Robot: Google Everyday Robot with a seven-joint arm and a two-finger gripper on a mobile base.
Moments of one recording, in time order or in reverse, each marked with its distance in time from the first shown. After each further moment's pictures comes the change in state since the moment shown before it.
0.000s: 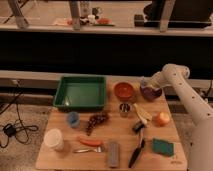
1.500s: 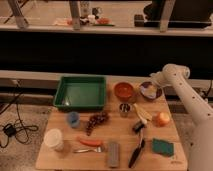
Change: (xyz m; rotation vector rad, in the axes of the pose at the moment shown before) arm 0.002 0.000 -0.001 0.001 0.001 0.002
